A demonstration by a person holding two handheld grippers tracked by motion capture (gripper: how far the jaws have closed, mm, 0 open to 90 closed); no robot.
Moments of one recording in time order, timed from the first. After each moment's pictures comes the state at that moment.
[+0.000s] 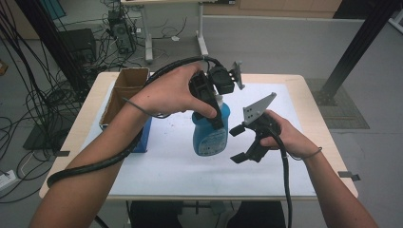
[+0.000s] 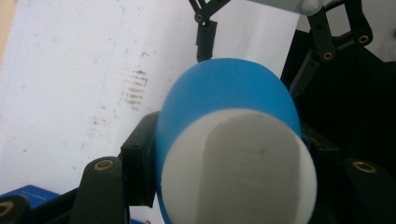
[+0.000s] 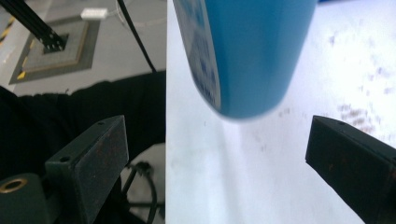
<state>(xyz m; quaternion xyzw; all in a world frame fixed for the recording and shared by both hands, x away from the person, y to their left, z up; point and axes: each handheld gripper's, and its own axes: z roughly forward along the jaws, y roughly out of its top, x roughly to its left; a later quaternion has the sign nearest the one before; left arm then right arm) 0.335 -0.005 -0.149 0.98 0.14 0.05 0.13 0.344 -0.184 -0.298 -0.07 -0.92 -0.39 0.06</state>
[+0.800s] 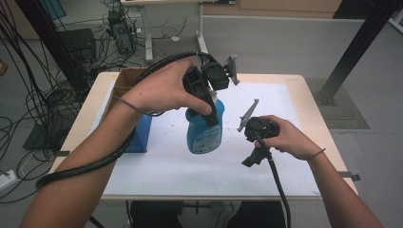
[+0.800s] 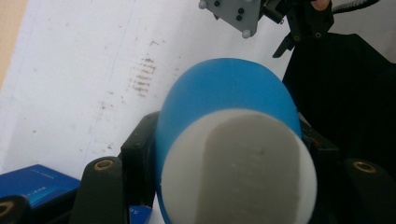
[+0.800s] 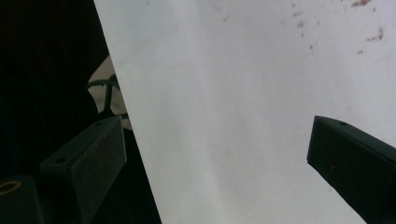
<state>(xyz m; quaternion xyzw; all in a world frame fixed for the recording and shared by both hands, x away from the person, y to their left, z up) 0.333 0.004 -0.139 0.98 0.16 0.05 0.12 0.354 -0.182 -0.320 -0.16 -0.98 -0.14 0.03</state>
